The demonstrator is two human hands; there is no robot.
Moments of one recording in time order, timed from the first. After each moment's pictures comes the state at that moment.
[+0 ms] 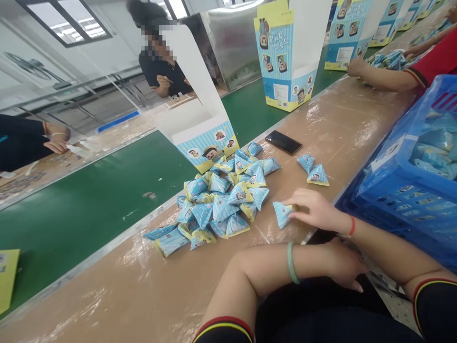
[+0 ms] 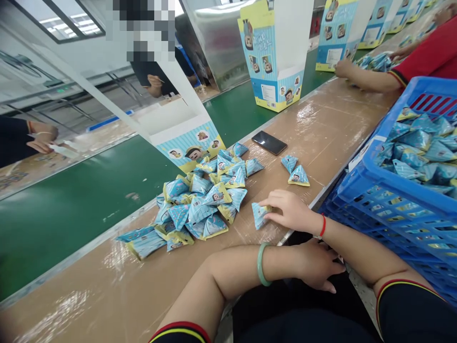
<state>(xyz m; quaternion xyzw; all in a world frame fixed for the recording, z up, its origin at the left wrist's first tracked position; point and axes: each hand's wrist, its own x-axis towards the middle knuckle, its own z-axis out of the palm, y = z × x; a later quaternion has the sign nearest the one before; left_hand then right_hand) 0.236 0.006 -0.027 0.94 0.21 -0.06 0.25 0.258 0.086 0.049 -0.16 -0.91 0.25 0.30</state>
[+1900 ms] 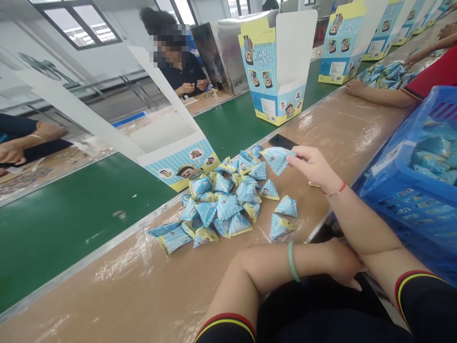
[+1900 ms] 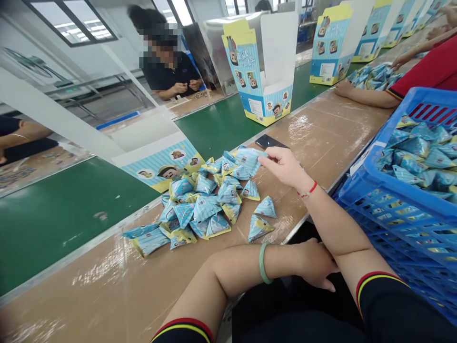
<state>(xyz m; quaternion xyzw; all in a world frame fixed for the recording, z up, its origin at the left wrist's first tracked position) 0.228 0.012 -0.012 0.95 0.20 -0.11 0.24 0.207 0.150 0.114 -0.25 -0.79 0.34 0.44</state>
